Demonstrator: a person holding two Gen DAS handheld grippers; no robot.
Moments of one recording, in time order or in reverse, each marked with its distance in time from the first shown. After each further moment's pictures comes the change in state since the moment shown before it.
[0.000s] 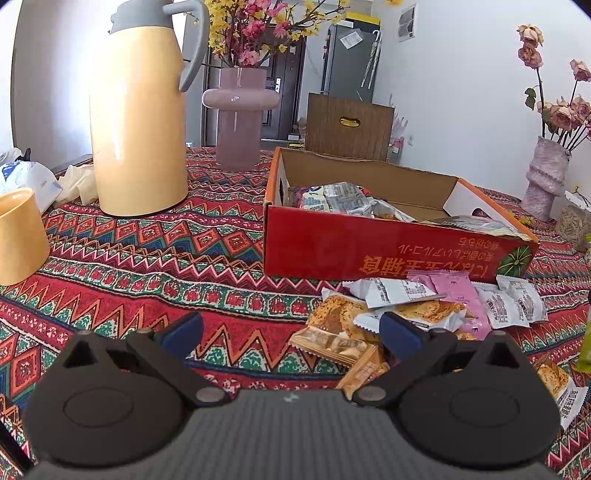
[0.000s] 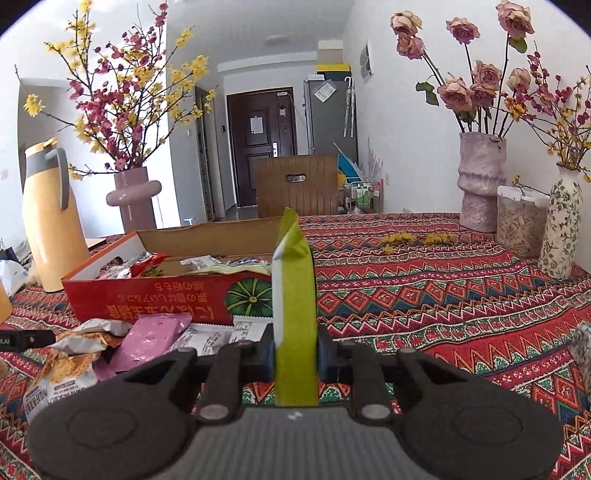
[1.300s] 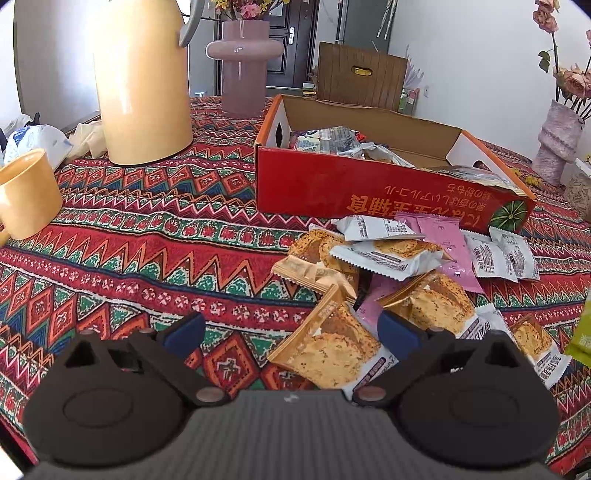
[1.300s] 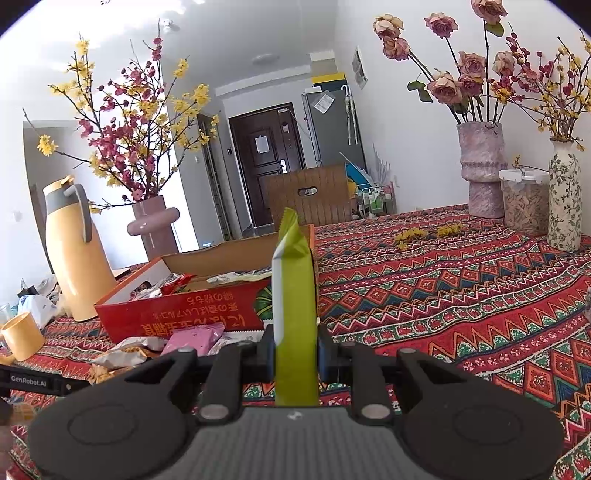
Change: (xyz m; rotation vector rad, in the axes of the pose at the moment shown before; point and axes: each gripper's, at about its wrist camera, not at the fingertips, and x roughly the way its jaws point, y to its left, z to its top) left arm -0.018 -0.024 -0.010 -0.015 0.196 0.052; right arm -0.023 0.002 -0.013 0.107 -0.054 0.082
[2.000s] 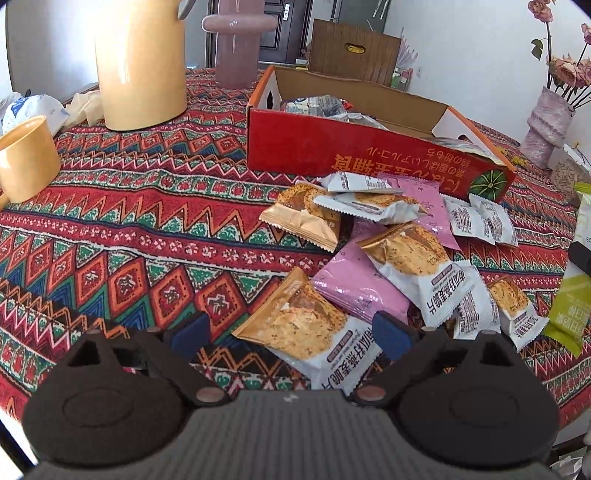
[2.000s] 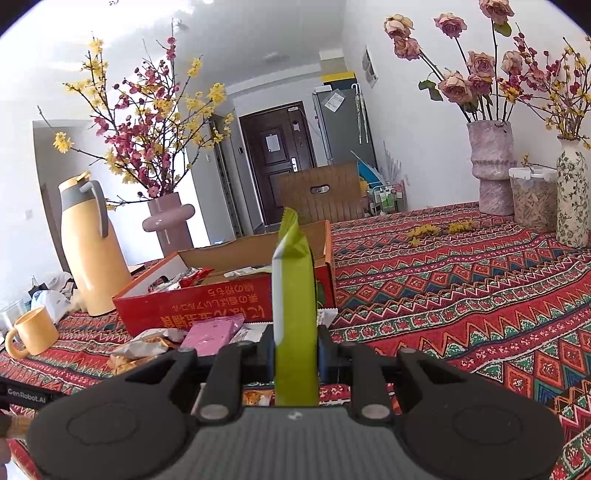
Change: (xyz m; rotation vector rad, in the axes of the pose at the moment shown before) left arm -0.015 -0.003 -0.020 -0.018 0.096 -0.042; right arm -0.012 0.011 -0.008 -0.003 0.005 0.035
